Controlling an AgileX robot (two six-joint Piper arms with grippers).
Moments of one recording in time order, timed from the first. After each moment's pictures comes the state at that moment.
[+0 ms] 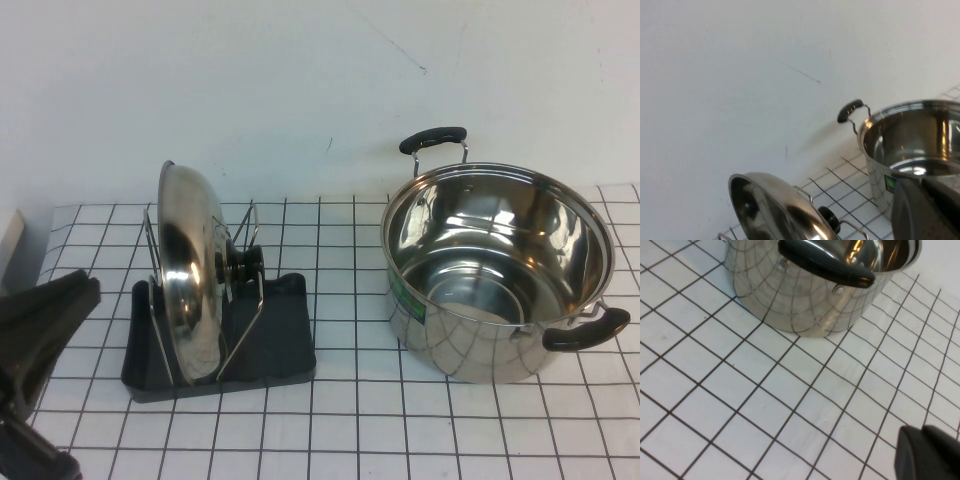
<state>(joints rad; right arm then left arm) 0.38 0.29 -0.38 -0.15 0.77 -0.24 -0.22 0.55 -0.50 1.77 -0.47 -1.63</state>
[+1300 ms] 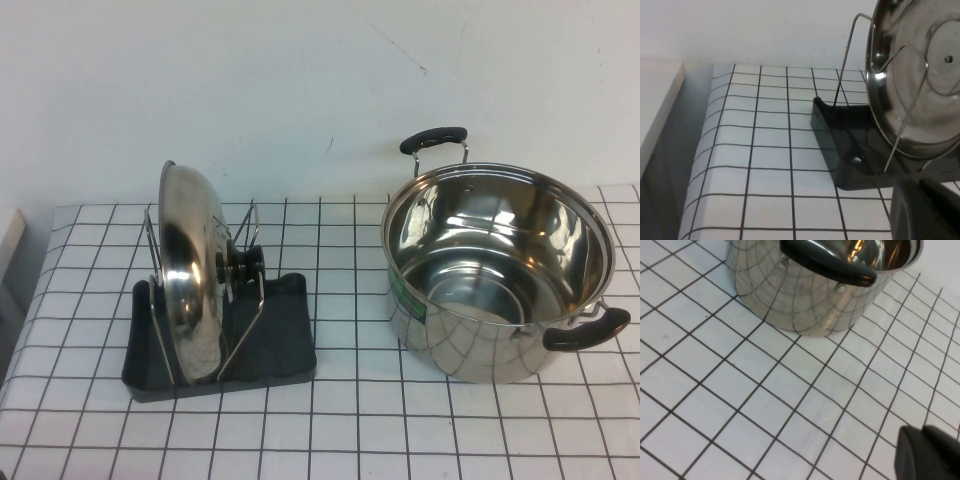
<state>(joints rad) 0.38 0.29 -0.38 -0.15 0.77 -0.24 -0.22 -0.01 0.03 -0.07 0.28 -0.13</state>
